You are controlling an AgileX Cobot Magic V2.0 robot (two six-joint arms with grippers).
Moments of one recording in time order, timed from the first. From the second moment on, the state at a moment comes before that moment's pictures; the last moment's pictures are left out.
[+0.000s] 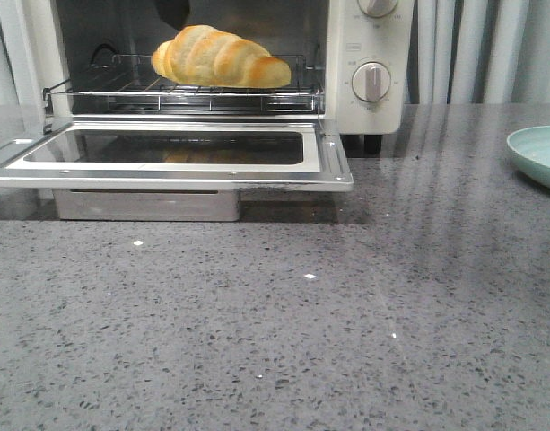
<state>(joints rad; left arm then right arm) -0.47 0.42 -0.91 0.48 0.75 -0.42 0.84 1.91 -1.98 -0.45 1.05 -0.11</state>
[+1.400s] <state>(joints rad) 0.05 0.06 -0.29 0.40 0.30 -0.45 1.04 1.56 -1.98 -0.61 1.27 0.14</state>
